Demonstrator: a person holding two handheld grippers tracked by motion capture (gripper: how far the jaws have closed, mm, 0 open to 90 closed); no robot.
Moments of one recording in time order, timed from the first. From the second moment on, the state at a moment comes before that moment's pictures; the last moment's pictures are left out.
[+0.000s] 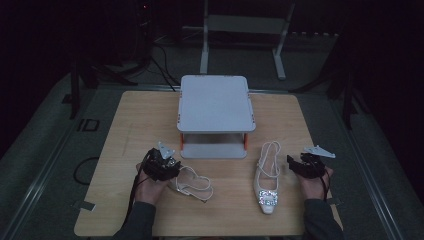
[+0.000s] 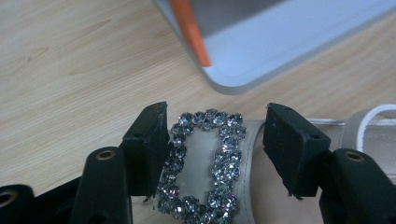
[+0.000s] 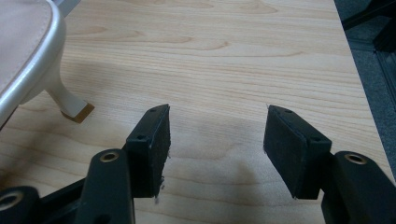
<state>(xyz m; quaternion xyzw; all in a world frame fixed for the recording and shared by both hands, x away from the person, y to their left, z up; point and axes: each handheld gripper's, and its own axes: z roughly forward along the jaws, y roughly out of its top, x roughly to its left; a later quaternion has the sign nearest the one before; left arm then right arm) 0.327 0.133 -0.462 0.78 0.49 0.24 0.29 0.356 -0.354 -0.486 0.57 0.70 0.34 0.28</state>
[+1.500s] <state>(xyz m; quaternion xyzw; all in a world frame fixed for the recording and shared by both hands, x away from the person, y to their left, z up) 0.408 0.200 -0.457 0.78 0.53 0.20 0.26 0.357 -0.352 -0.490 0.57 0.70 0.33 0.28</state>
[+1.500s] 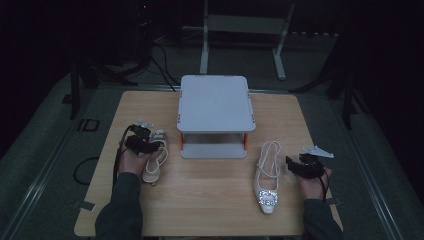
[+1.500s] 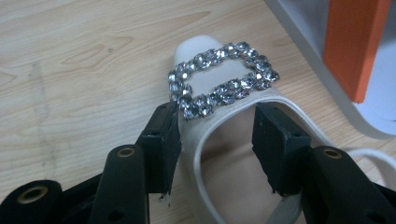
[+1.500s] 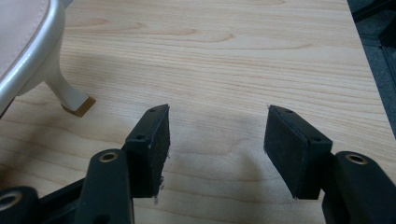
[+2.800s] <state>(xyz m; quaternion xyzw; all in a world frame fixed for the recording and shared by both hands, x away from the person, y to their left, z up) 0.362 0.191 -0.435 0.75 0.59 0.19 0.22 0.357 -0.353 -0.491 0.57 0.70 0.33 0.28</state>
